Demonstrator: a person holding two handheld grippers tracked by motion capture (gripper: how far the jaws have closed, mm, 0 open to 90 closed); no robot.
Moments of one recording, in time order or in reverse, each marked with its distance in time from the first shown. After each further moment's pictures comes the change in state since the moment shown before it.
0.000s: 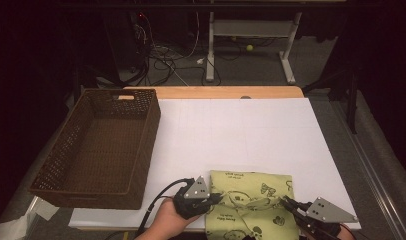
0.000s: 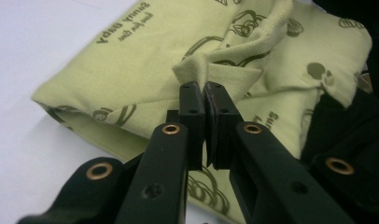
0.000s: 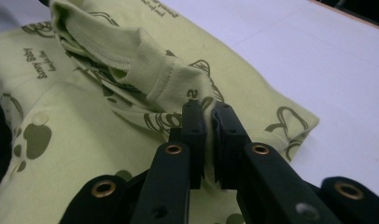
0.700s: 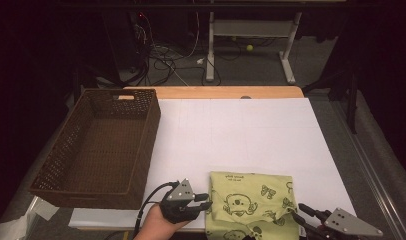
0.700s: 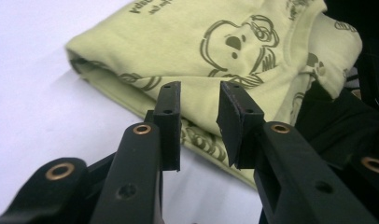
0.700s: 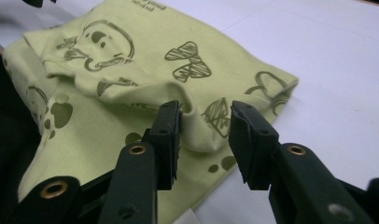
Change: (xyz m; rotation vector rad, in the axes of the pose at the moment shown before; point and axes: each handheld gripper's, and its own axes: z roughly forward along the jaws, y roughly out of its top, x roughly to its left) left arm 0.006 -0.022 -0.025 -0.032 0.013 -0.119; right arm -0.004 -0.021 -0.033 -0.023 -0.003 0.113
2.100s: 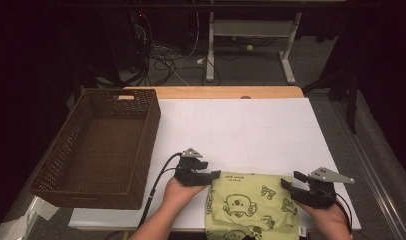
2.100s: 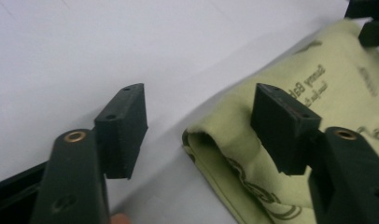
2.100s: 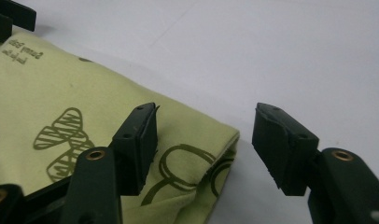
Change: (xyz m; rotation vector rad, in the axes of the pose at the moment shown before) left arm 0.069 0.039 0.056 0.014 0.098 -0.323; right arm -0.052 0.035 0.078 0.104 -0.091 0.226
